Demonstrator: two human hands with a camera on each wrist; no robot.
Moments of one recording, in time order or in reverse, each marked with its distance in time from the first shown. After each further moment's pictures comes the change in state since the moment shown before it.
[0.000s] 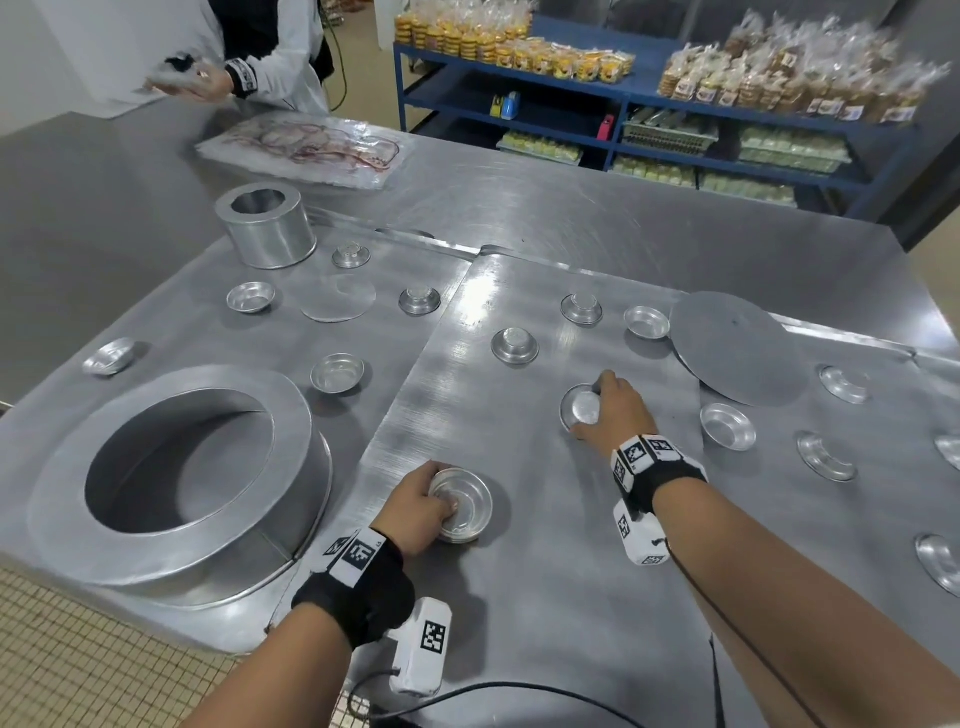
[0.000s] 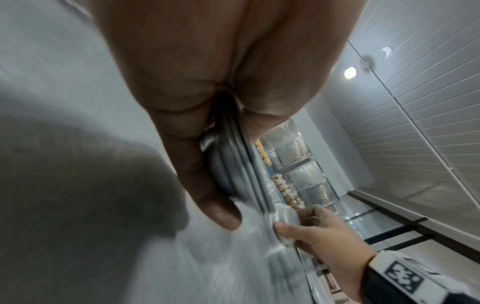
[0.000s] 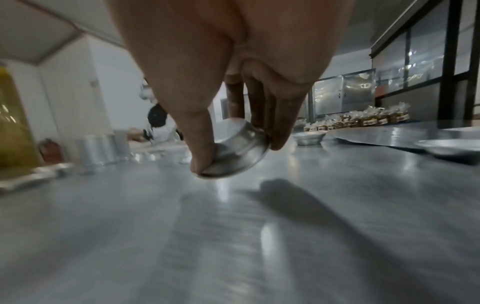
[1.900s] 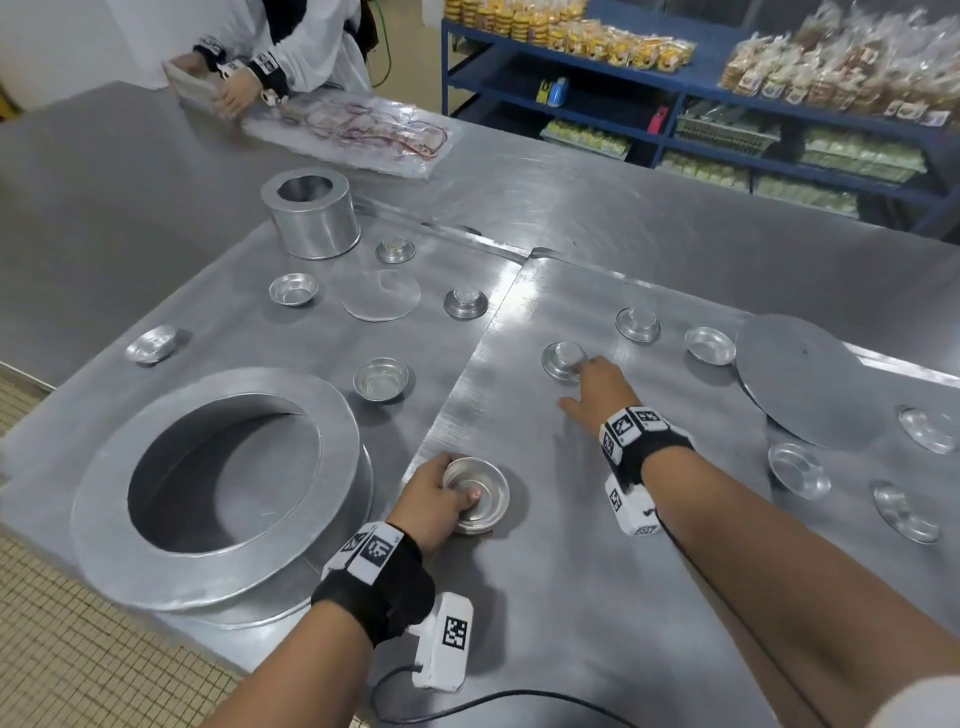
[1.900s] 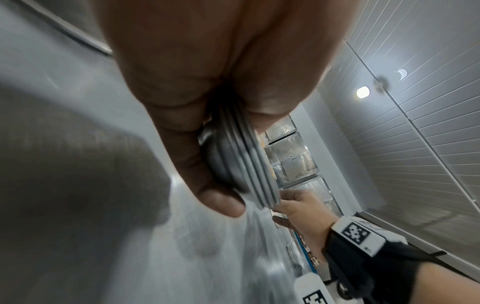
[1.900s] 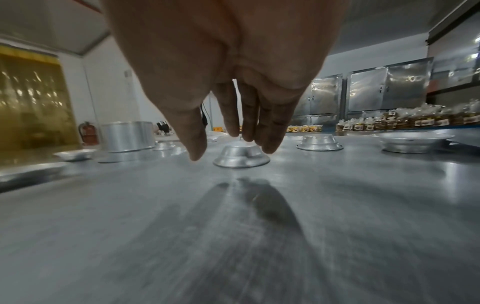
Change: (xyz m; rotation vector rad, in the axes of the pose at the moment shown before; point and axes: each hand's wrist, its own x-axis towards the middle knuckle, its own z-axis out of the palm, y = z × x) left_hand 0.020 0.027 -0.036 -0.139 0.082 -0.023; right_hand 0.072 -0.087 0.031 -0.160 -0.123 -0.238
